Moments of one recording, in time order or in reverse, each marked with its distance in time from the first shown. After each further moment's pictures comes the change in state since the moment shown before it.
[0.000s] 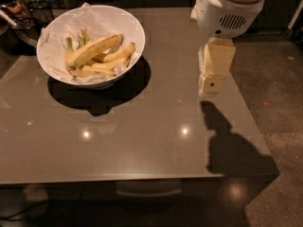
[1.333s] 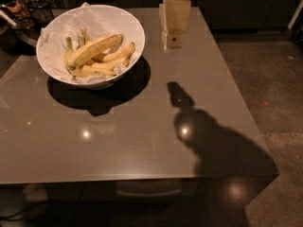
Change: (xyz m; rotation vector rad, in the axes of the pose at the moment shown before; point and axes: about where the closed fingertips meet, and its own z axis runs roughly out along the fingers) arm -0.082 -0.084 -0.008 0.076 -0.047 -0.168
